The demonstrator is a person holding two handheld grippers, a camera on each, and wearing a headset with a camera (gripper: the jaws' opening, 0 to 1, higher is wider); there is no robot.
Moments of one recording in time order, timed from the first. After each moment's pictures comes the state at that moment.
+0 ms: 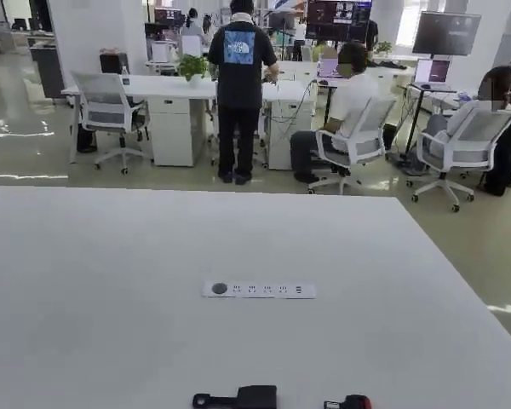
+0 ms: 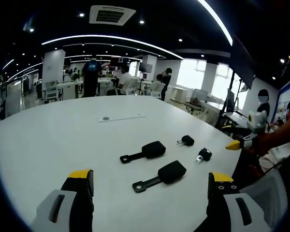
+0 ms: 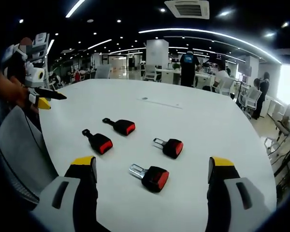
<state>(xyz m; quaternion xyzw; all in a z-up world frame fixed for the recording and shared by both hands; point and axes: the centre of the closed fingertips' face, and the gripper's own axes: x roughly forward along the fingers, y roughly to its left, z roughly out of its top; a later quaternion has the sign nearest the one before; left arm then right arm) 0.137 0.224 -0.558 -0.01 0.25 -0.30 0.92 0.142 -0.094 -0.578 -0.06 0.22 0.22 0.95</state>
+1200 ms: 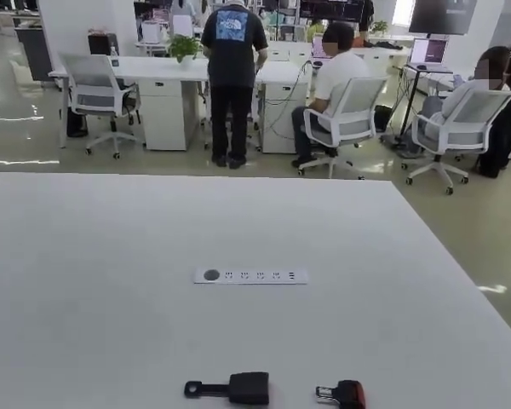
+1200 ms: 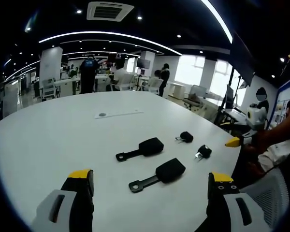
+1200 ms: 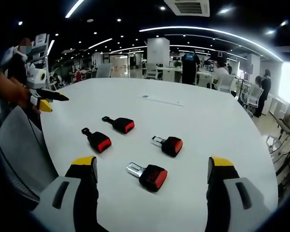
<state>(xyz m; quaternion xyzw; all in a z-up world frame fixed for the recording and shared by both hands) 0.142 0.214 -0.563 -0.02 0.26 -0.30 0.92 0.145 -0.100 -0.583 -0.06 0.23 0.23 0.95</state>
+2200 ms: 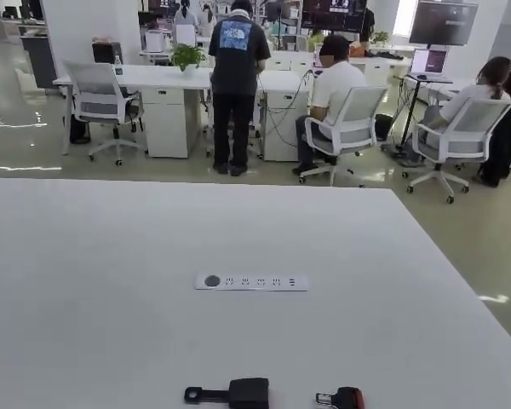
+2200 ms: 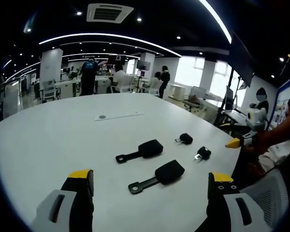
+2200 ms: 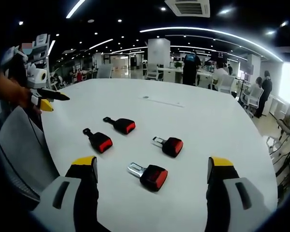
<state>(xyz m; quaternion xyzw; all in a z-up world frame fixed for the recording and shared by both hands) 0.143 0.214 -0.561 -0.01 0.25 -0.30 0.92 0.143 -0.100 -0.577 -0.06 0.23 0.23 0.95</state>
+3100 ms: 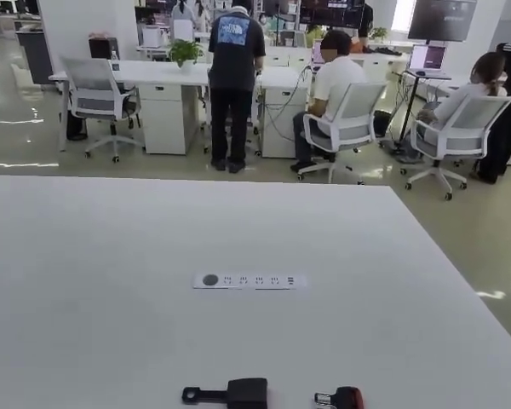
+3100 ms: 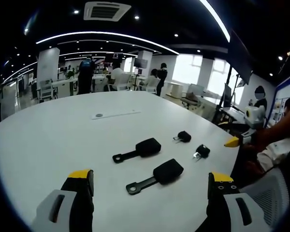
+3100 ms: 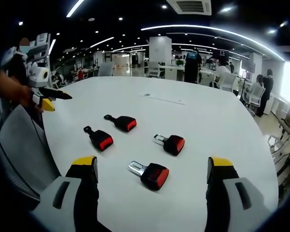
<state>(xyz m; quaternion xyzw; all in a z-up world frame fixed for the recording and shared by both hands) 0.145 0.205 -0.564 -0.01 0.26 -0.32 0.91 0.143 -0.098 -0.583 -0.06 0.24 0.24 0.94</state>
